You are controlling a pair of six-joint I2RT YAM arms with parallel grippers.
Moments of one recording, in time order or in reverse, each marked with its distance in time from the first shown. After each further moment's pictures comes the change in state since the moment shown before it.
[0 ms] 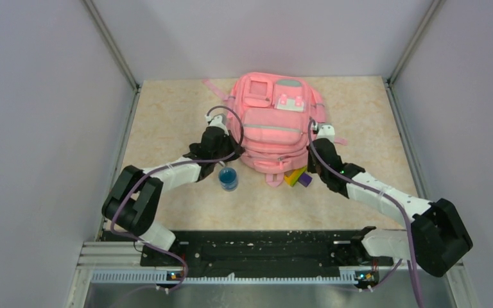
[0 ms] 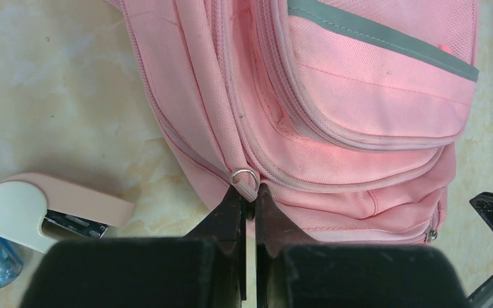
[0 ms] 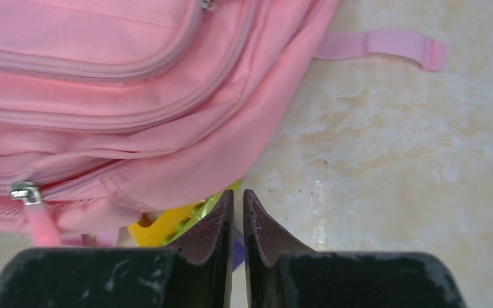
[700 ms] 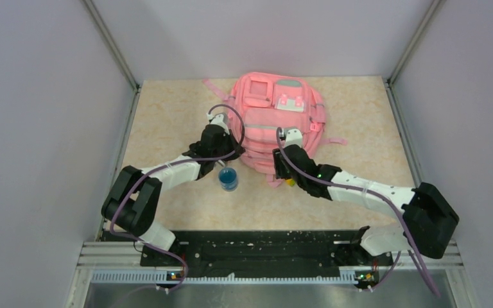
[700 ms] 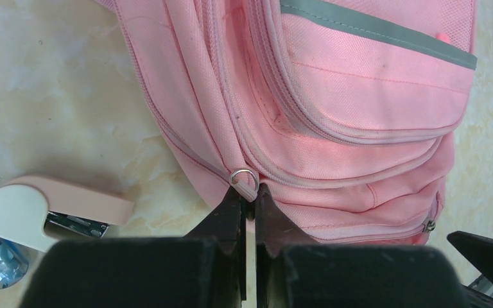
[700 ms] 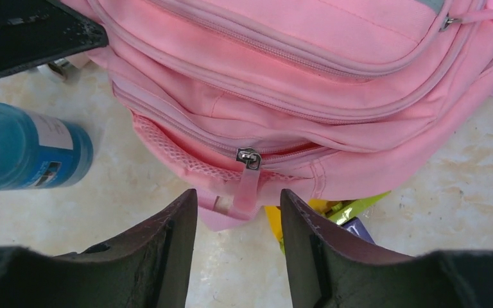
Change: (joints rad) left arm 0.007 -0.005 0.029 -0.054 0.042 0.050; right arm 0.277 0.096 0.122 0.025 -0.045 0.036
